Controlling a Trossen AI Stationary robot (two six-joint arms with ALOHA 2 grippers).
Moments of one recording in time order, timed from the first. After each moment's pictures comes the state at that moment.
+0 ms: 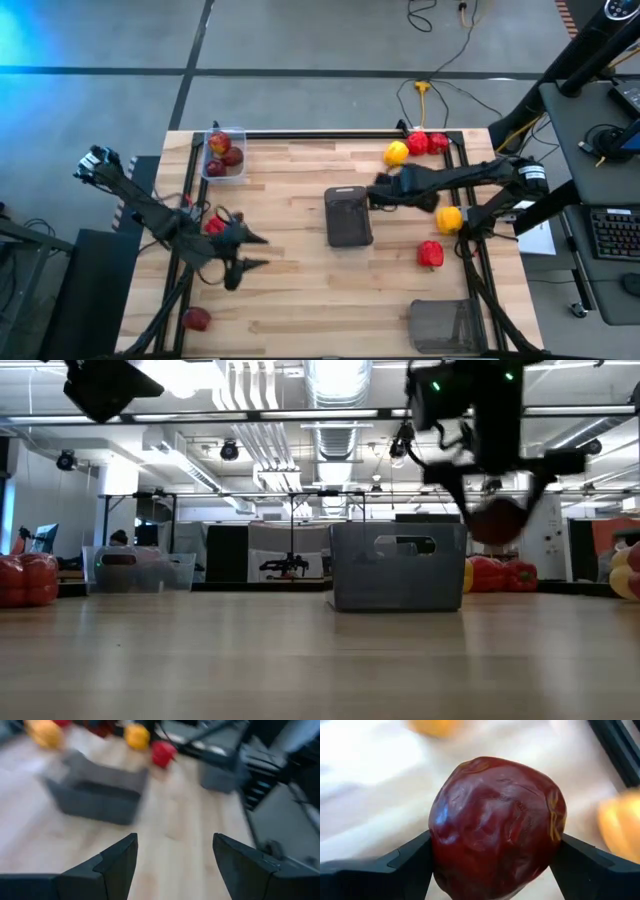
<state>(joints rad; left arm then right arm) -0.65 0.94 0.68 -0.26 -0.60 -0.60 -0.08 1.56 1.15 -1.24 0.47 1.91</state>
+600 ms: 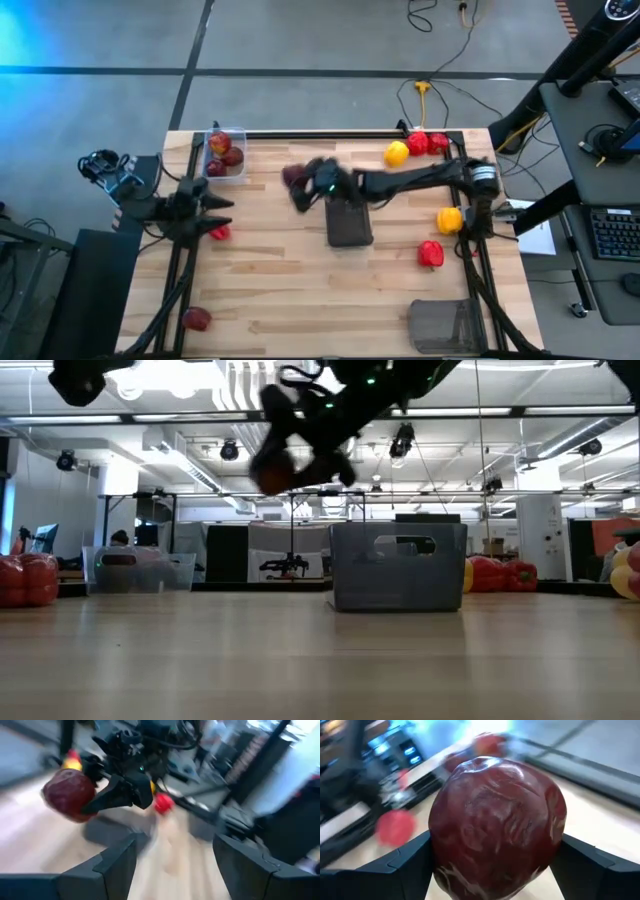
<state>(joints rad) -0.64 0.39 0.68 -0.53 -0.65 -0.62 -0.07 1.92 1.42 0.04 0.32 0.47</state>
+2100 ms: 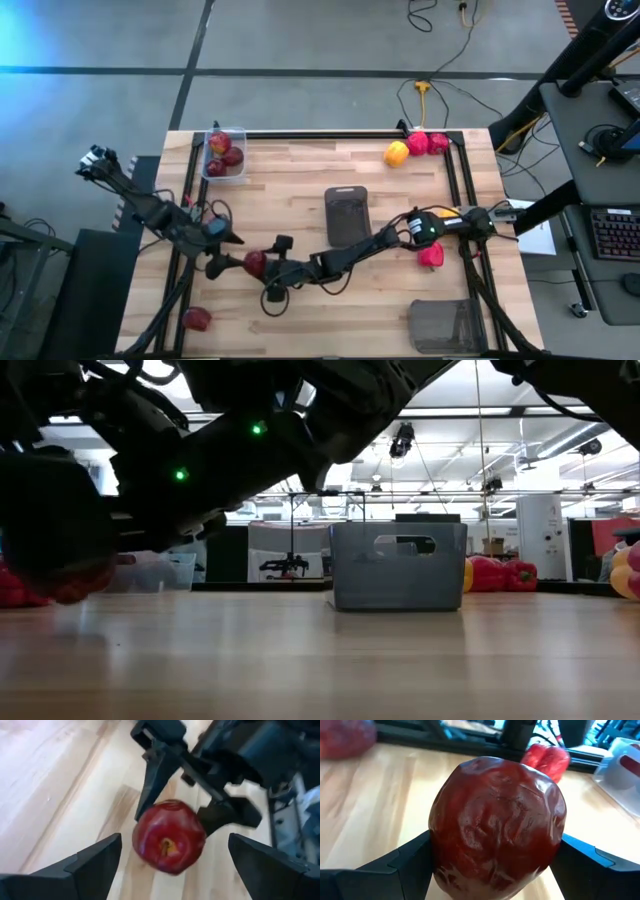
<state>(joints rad) -0.65 0.66 0.46 -0.57 -0.33 -0.93 0.27 2.55 1.90 0.26 0.45 -0.05</state>
